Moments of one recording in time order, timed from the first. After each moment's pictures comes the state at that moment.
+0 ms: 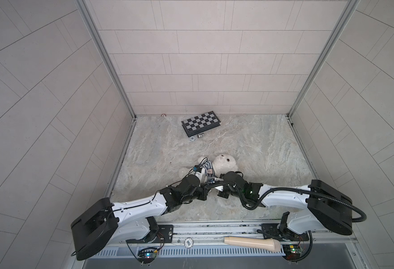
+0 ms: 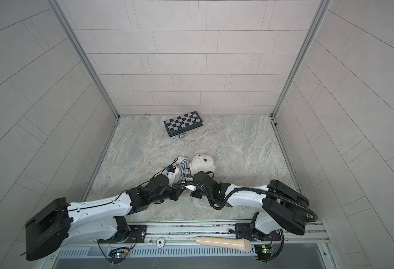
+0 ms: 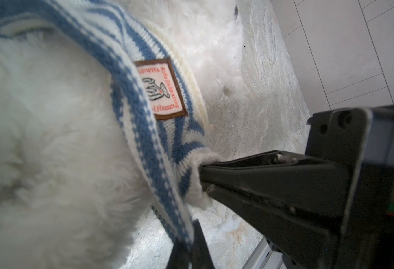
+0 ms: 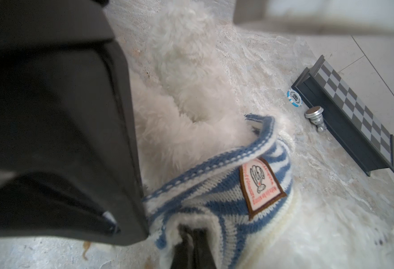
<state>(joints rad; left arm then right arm) -0.96 1.13 0.39 0.10 0.04 -0.77 0.99 1.40 0.56 0.22 0.11 -0.41</state>
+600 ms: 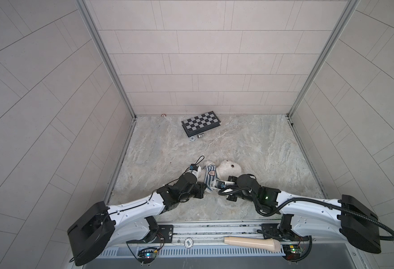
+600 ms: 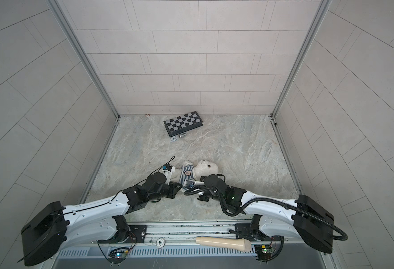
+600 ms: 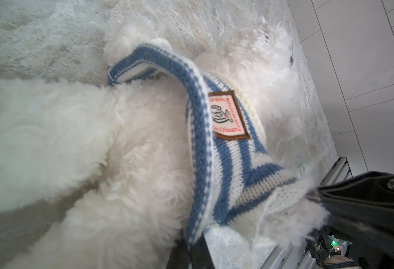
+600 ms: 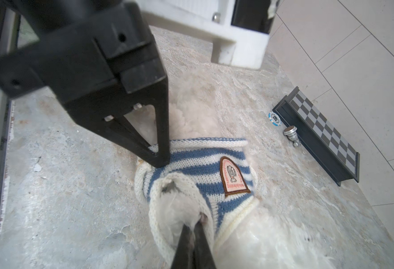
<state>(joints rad) -0.88 1.10 0.39 0.02 0.04 -0.73 1.00 1.10 0.45 0.15 0.05 -0.44</state>
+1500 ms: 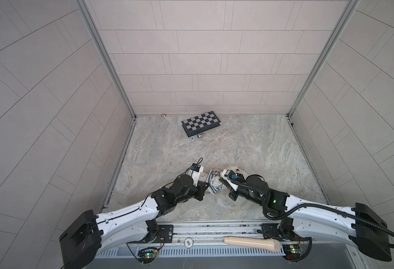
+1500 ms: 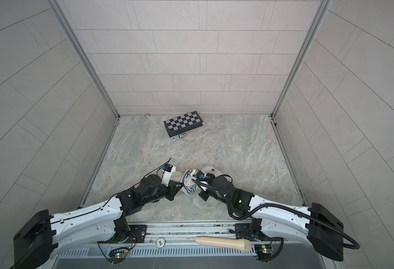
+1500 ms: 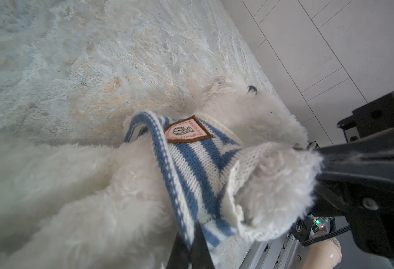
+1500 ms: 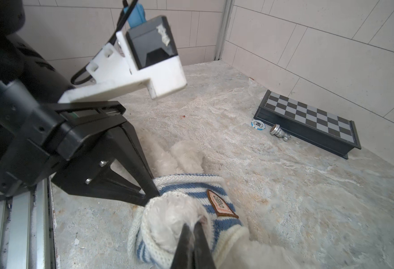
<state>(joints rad) -0.93 0.97 0.37 0.08 0.05 -0.59 1.01 0.96 0.41 0.25 0.10 -0.05</state>
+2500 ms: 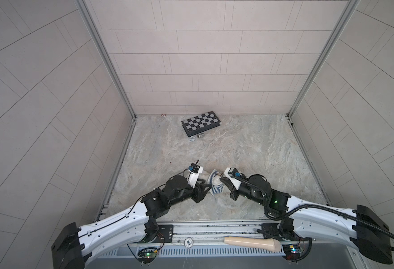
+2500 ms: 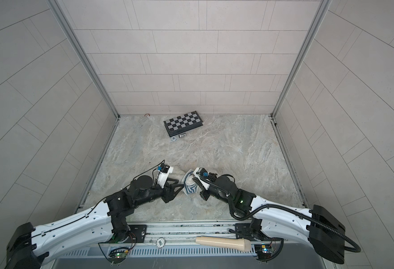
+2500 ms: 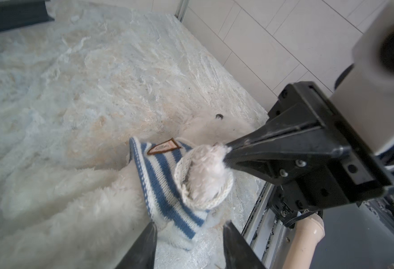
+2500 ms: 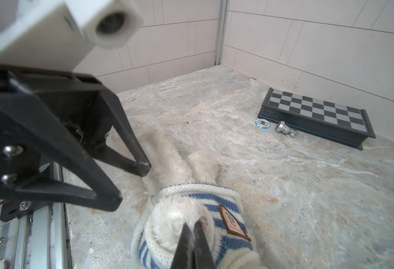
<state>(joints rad) -0.96 0.77 0.43 -0.06 0.06 -0.44 0.98 0.95 0.38 0.29 0.03 0.00</state>
